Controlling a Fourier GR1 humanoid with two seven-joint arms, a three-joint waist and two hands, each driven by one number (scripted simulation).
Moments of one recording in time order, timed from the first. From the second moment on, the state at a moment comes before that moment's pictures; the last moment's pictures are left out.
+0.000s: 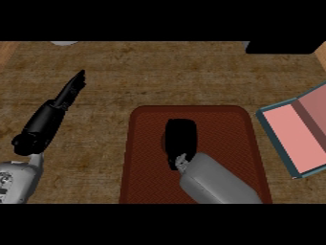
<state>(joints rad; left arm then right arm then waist) -0.23 0.36 -0.12 -1.51 -0.01 -0.08 -0.08 -0.61 -0.01 0.77 -1.07 0.87 0.11 0.95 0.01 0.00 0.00</state>
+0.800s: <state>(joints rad) -0.25 0.34 -0.08 -1.51 -0.03 -0.13 -0.07 -0.77 -0.08 0.58 -0.95 0.90 -0.12 0.64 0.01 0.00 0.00</state>
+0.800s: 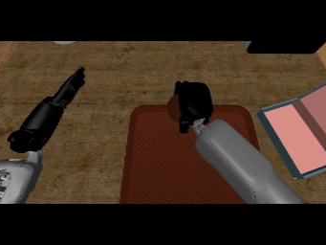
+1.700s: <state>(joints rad) -0.22 0.33 -0.05 -1.53 -0.06 -0.14 -0.07 -0.89 -0.24 0.30 -1.25 1.06 -0.14 0.92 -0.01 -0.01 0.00</state>
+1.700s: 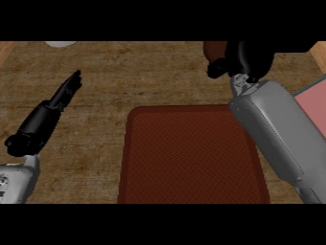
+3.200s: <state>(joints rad) -0.20 0.29 -0.03 -1.57 -0.09 -0.18 -0.05 -0.51 -0.65 -0.15 -1.17 0.62 0.38 0.57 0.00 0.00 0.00</state>
